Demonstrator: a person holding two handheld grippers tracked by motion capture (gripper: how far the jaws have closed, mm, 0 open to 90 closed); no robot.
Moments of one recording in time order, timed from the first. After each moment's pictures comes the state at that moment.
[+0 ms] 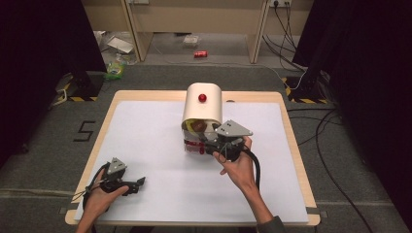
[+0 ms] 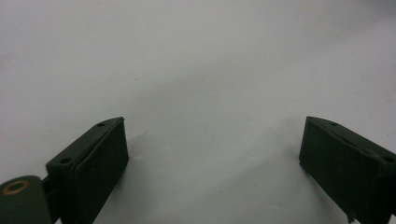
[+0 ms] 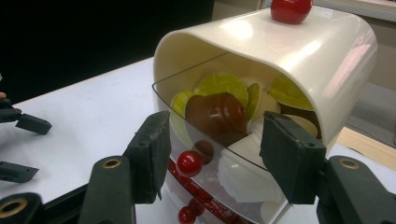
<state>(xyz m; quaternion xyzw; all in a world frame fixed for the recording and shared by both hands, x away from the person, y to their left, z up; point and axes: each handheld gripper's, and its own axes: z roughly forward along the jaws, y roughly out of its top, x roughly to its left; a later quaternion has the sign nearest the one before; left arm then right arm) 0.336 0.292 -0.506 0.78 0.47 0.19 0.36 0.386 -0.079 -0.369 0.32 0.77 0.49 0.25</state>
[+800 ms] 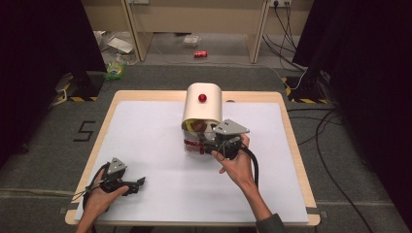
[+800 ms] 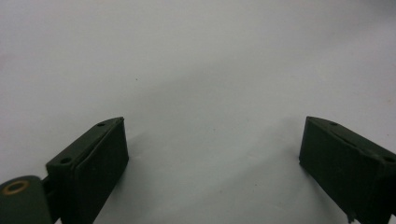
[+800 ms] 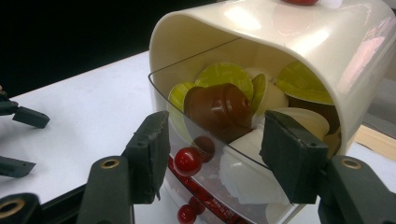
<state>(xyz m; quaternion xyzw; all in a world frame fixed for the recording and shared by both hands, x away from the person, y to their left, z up) 0.336 0.292 -0.506 0.78 0.47 0.19 0.36 0.395 -0.076 -0.376 0.32 0.78 0.48 0.24</state>
